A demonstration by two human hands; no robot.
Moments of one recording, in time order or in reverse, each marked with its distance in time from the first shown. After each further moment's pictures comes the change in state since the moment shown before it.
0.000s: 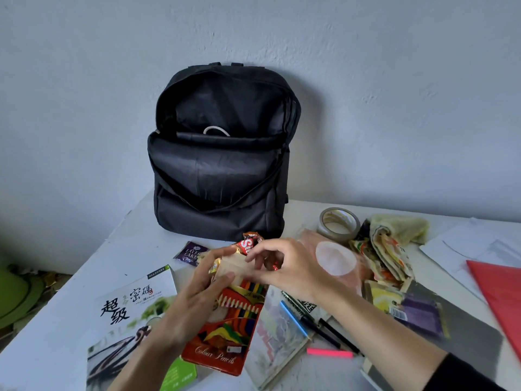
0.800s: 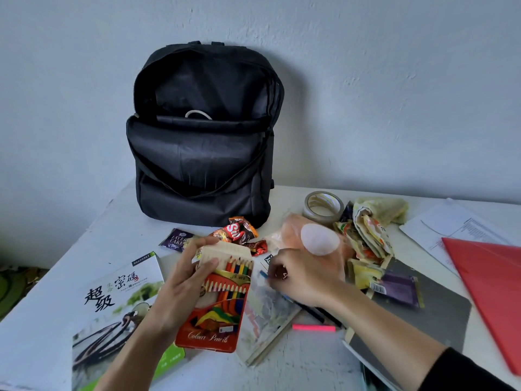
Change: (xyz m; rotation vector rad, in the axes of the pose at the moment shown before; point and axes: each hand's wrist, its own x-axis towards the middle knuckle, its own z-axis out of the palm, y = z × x) left_hand -0.001 -0.017 0.007 -0.075 0.061 0.005; right_hand -0.040 0.037 -0.008 -0.599 -0.125 0.240
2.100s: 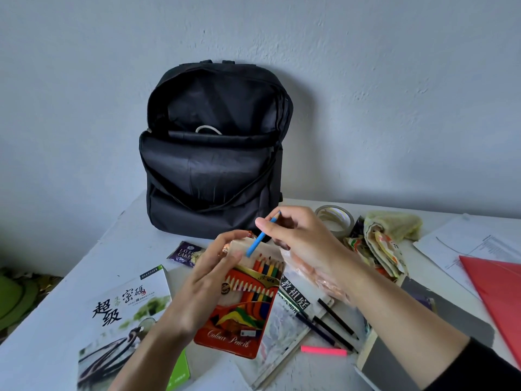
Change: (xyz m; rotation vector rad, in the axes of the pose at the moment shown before) left_hand -0.002 0.043 0.019 0.033 -0.082 0.110; right_hand 0.025 -0.043 -0.067 0.806 0.214 -0.130
